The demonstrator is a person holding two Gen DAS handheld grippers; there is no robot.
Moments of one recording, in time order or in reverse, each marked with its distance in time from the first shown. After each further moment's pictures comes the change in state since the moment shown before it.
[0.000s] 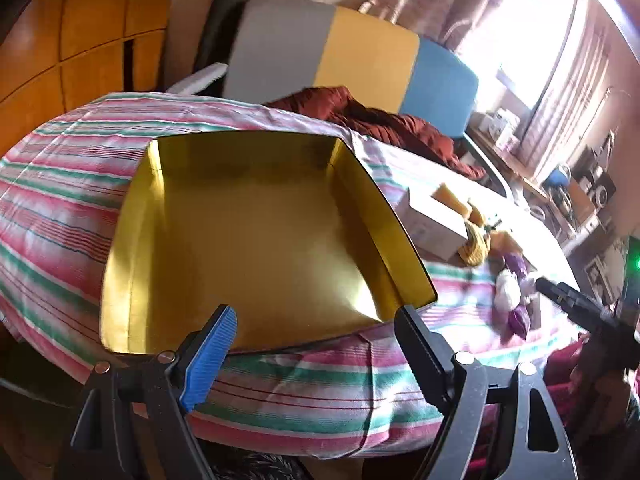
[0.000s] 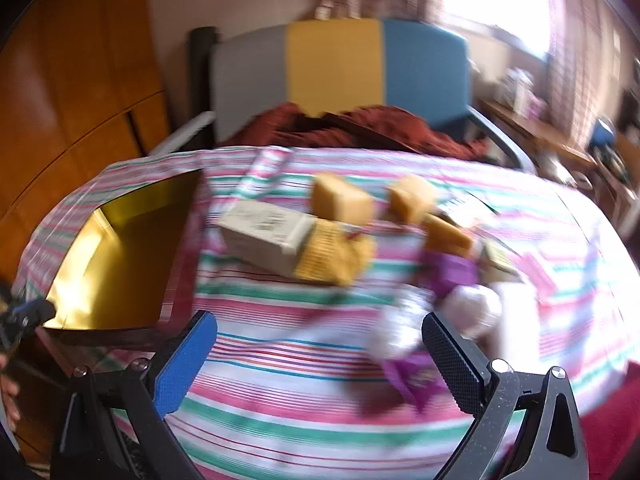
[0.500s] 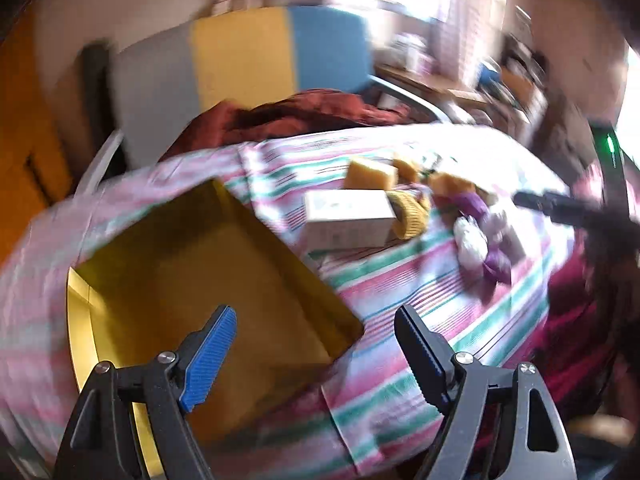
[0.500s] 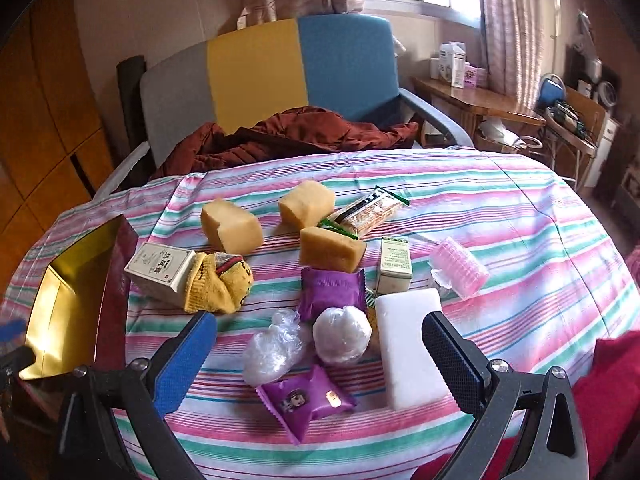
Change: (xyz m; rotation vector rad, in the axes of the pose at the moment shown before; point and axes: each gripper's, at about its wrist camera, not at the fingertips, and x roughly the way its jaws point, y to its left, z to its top) left arm 0.024 -0.108 0.042 0.525 0.043 -0.061; right arm -0.002 -0.075 0.024 0.095 -0.008 -0.077
